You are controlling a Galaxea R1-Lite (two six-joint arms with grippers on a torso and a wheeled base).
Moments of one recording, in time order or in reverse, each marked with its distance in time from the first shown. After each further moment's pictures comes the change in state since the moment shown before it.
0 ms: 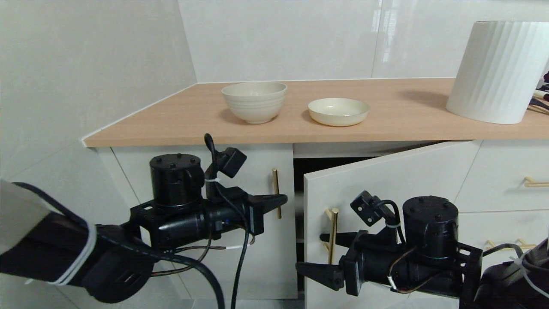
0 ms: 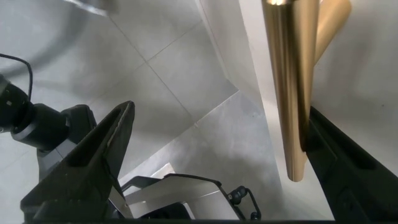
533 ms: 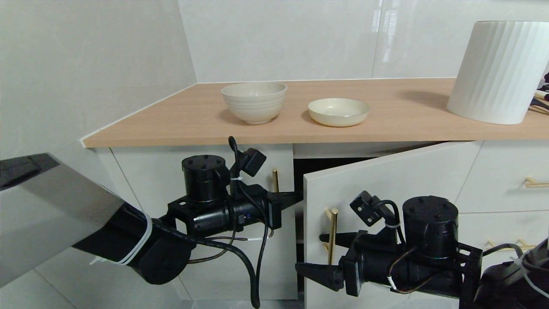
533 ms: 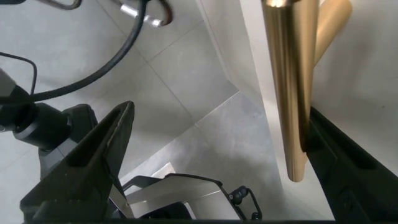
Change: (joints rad) left arm -0.018 0.154 -0.113 -0.088 -0.080 -0.005; right arm 0.000 0.000 -0.001 -0.001 0.003 0.001
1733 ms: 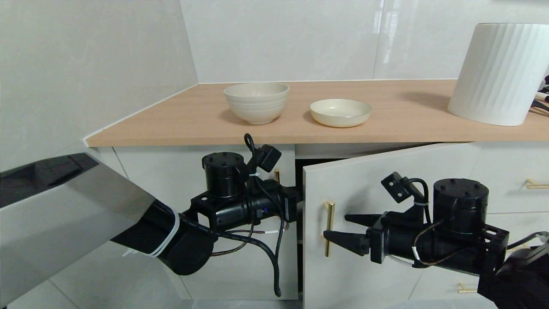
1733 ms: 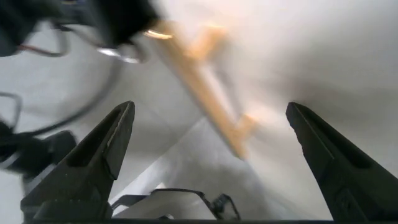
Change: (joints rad) left arm -0.077 0.062 -0.095 -0.007 0.008 0.000; right arm -0.244 -0.041 0.022 0.004 0.010 0.000
